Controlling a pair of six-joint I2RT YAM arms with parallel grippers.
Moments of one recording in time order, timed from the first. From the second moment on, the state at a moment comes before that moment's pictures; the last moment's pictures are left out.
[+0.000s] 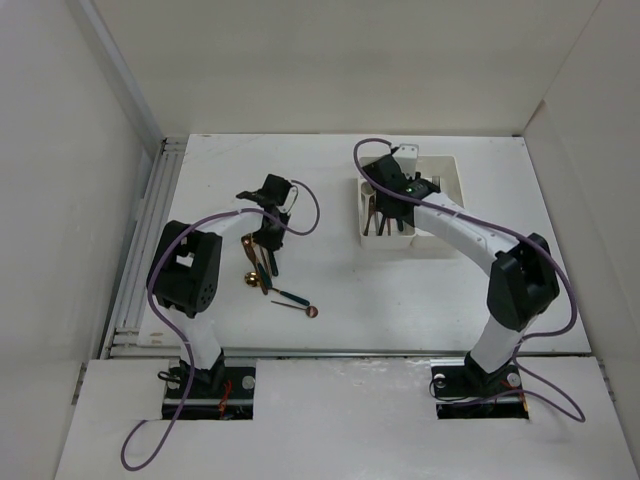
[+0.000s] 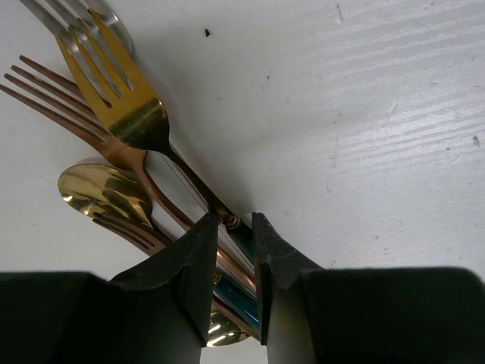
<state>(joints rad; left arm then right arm) -0.40 1.82 1.20 -0.60 -0.13 -0.05 0.59 1.74 1.44 -0.60 0.69 0.53</state>
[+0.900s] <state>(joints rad) -0.39 1.91 1.29 -0.66 0.02 0.05 0.55 1.65 1.39 -0.60 0.71 0.54</state>
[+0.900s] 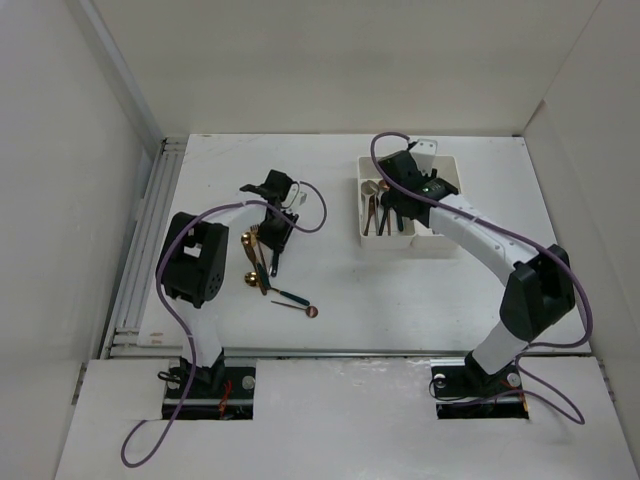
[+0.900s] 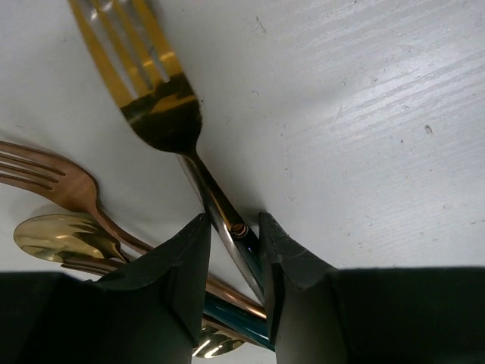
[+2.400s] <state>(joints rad) -0.38 1.82 1.47 -0.86 0.12 0.10 0.55 1.58 1.39 -0.60 0.72 0.51</state>
